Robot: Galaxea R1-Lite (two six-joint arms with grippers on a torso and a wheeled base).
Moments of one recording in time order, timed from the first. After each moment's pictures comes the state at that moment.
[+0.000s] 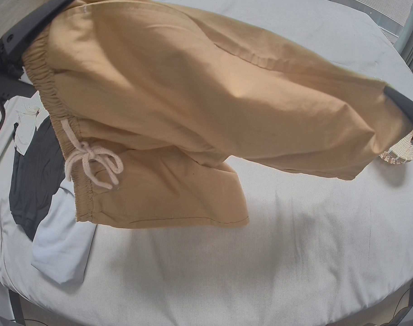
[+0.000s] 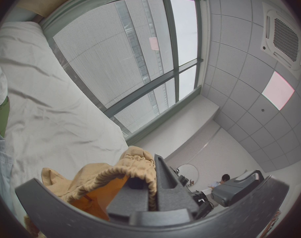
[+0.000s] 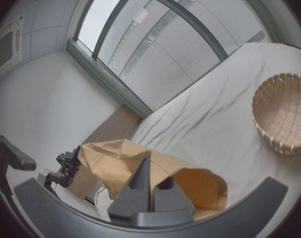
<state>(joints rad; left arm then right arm) -0.40 1.22 -0.83 -1.00 -0.61 -0.84 0.23 1.10 -0.70 -0.75 0.42 0.56</state>
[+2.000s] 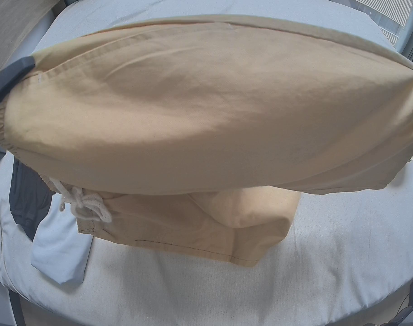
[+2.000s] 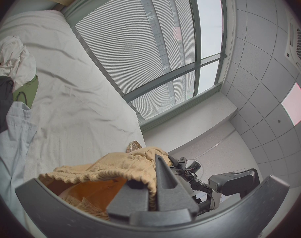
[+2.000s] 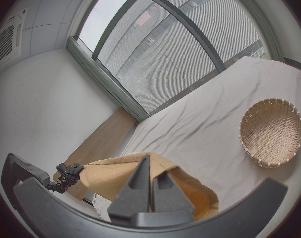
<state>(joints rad) -0.29 1.02 -0.75 -0.64 -0.64 -0.87 0.10 0.97 -0.85 -0.38 0.49 0.55</state>
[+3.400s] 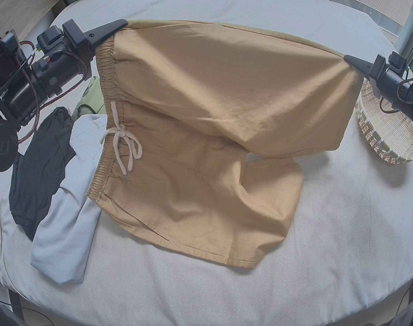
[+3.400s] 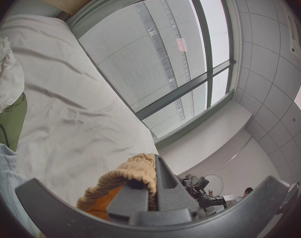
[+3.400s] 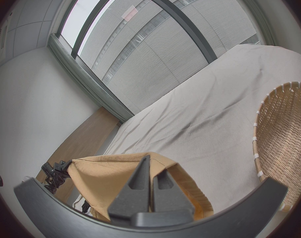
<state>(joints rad) -0.21 1.68 -1.22 -0.87 -0.54 -0.87 0.03 1.66 -1.22 -0.68 0.48 0.57</state>
